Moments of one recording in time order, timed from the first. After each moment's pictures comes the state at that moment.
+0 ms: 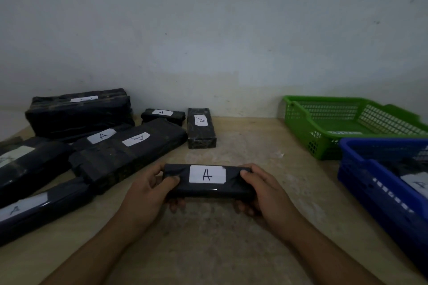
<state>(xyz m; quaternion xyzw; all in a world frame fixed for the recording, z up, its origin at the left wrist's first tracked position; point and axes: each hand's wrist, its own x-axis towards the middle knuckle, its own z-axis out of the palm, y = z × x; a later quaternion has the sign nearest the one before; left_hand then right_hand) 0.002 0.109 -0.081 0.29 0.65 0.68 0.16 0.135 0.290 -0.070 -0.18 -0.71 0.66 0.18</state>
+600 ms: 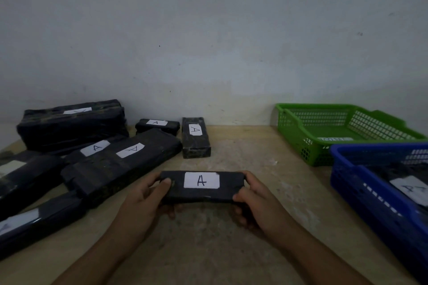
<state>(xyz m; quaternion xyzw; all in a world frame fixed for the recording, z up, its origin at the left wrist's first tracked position) -0.004 0.113 -0.088 0.26 0.62 0.72 0.16 0.139 0.294 -0.067 -0.14 -0.73 0.65 0.13</state>
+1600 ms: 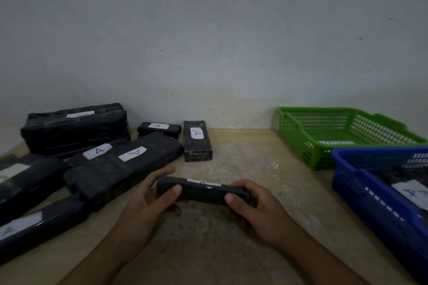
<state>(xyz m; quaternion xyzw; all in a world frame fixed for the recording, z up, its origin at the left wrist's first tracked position) -0.004 0.107 -0.089 0.29 0.56 0.75 0.19 0.140 0.300 -0.076 -0.10 -0.79 0.59 0.16</state>
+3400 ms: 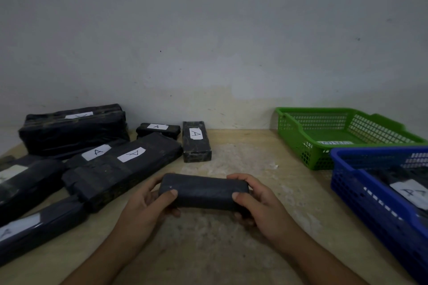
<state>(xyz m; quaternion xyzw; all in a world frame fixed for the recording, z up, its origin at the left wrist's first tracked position) -0.007 0.109 -0.091 0.27 0.59 0.73 0.19 0.142 0.294 -0.066 -0.15 -0.73 0.64 0.17</state>
